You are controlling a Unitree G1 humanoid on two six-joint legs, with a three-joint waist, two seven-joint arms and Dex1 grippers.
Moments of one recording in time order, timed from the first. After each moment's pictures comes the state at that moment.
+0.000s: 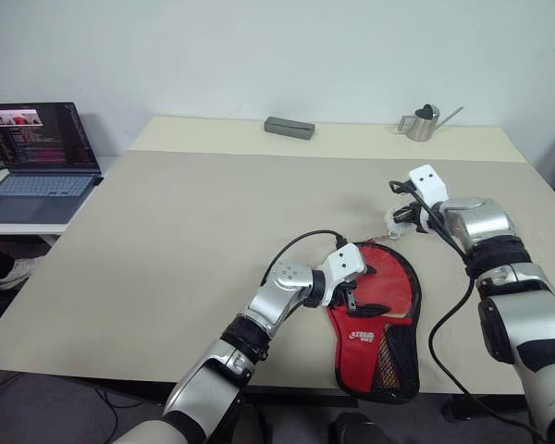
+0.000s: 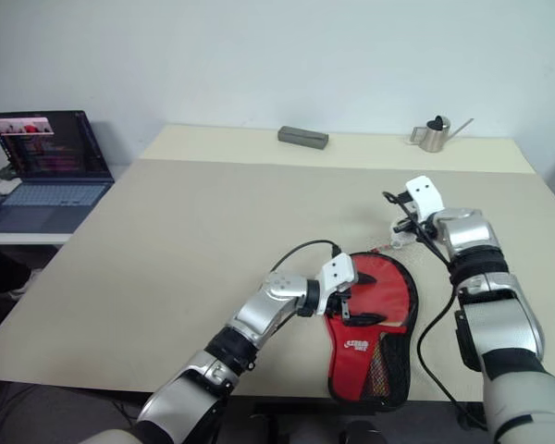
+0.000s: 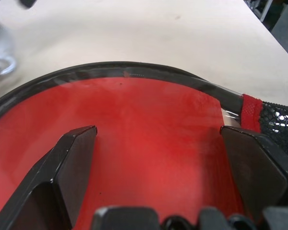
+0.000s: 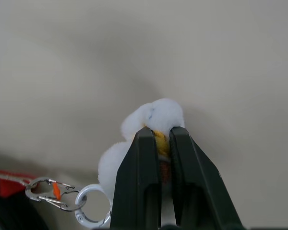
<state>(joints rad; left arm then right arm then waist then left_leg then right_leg) -0.67 0.02 -0.40 0.56 0.00 0.10 -0.97 -1.00 -0.56 0.10 0.80 -0.02 0.63 0.66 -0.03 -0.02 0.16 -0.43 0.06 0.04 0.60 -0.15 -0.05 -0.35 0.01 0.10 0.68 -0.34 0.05</state>
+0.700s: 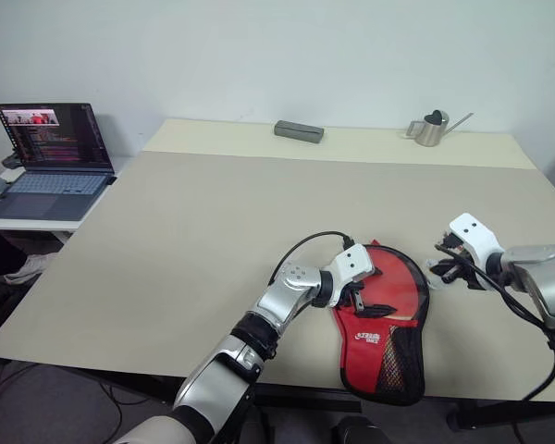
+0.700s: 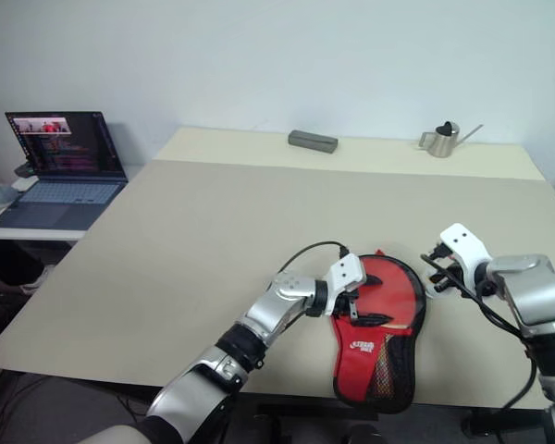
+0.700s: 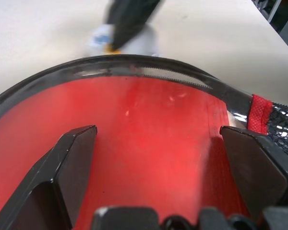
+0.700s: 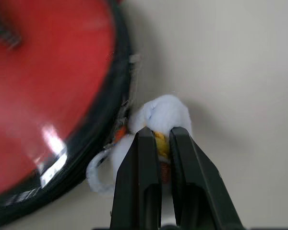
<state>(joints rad) -0.72 -0.03 -0.40 0.66 0.01 0.08 -0.95 -0.41 -0.91 0.05 -0.13 0.16 1.06 0.88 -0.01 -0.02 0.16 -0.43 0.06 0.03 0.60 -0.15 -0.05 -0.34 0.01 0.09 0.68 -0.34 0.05</state>
